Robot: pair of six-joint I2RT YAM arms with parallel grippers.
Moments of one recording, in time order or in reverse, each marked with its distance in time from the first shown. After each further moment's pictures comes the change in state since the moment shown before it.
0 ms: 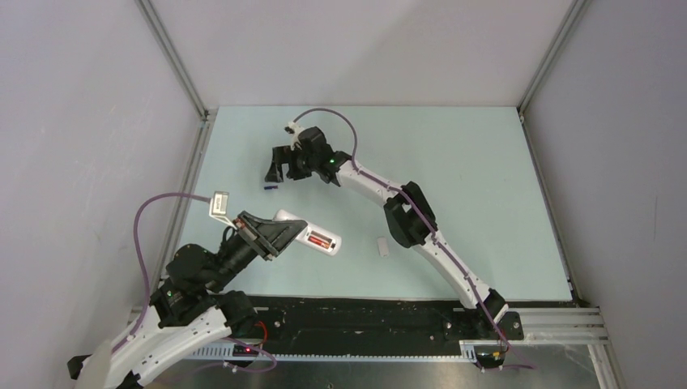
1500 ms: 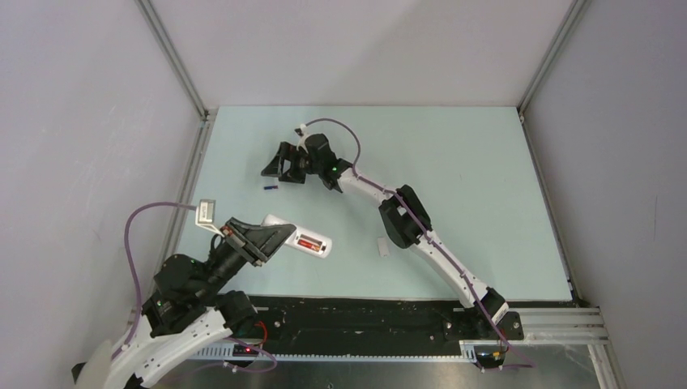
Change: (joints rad) left arm 0.000 -0.110 -0.011 -0.067 -0.034 -0.010; right arm -0.024 0.159 0.058 0.265 -0.104 0.413
